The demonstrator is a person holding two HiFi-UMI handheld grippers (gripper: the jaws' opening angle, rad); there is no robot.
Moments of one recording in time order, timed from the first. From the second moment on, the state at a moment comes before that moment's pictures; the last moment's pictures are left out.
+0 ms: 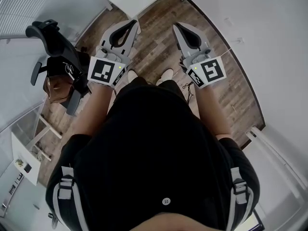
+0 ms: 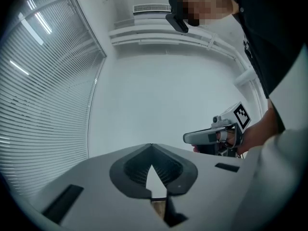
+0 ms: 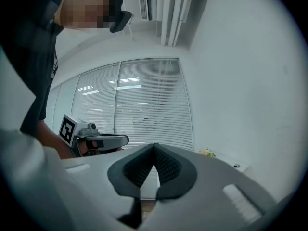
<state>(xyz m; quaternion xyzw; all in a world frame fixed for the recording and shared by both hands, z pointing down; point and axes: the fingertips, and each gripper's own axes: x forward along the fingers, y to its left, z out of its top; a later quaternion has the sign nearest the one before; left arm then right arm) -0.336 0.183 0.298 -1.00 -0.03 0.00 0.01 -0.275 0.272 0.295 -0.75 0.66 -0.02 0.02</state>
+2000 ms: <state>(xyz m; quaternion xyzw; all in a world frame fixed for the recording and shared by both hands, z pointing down) -0.155 0.219 0.312 -1.00 0.02 -0.02 0.02 -0.086 0.292 0.323 -0.72 0.69 -0.06 0.02</state>
